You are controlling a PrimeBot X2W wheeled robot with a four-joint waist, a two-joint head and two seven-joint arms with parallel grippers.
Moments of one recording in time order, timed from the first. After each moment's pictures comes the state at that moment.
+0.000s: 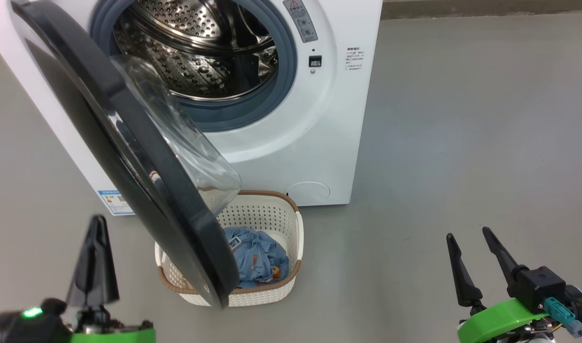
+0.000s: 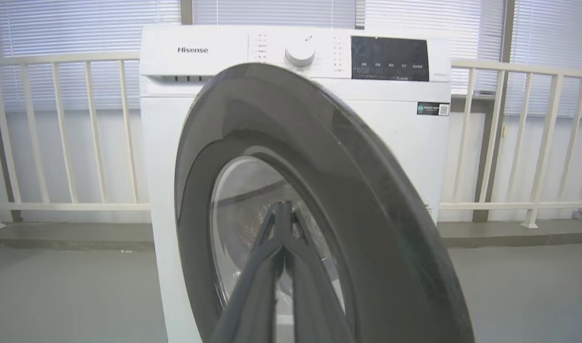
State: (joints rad) left arm 0.04 0.04 -0.02 -0.13 -0.17 -0.02 -0.25; right arm -0.06 -0.06 -0.08 0.18 0.06 0.13 -0.25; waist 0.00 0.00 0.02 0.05
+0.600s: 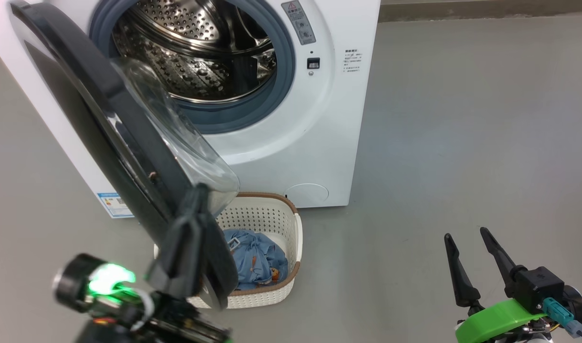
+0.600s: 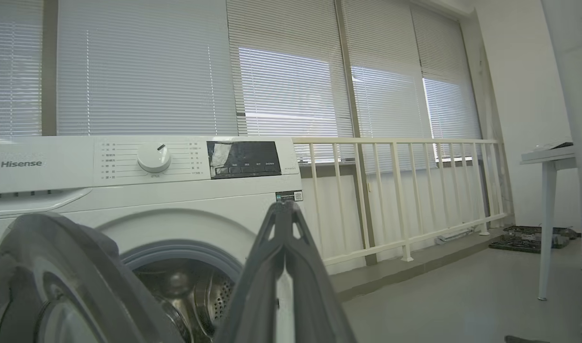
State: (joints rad) left arm -0.05 0.04 -0.27 -0.41 -0.12 -0.12 -0.26; right arm -0.06 -0.06 -0.07 0.18 0.07 0.13 -0.25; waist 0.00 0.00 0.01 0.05
